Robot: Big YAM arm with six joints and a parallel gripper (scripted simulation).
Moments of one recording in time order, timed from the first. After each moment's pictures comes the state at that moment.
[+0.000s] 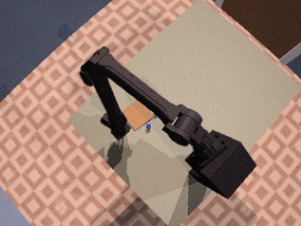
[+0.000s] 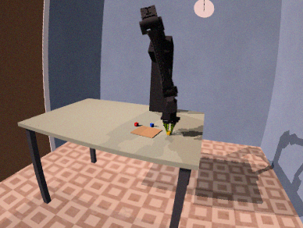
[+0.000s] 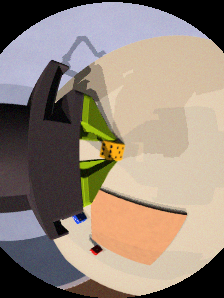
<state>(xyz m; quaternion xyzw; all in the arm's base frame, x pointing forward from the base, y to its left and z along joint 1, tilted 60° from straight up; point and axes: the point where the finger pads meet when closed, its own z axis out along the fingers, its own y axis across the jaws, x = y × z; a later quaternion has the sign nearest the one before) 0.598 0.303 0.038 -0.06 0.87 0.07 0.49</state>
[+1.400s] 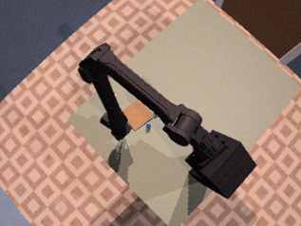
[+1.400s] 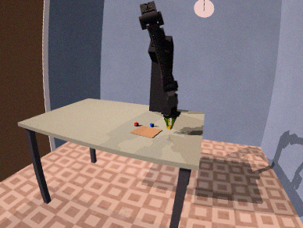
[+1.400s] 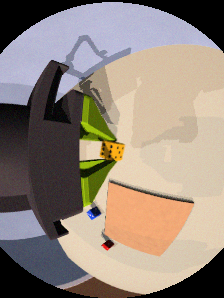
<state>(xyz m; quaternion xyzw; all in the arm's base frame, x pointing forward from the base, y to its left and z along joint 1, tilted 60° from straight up) 0.568 0.296 0.043 -0.06 0.87 0.06 0.49</state>
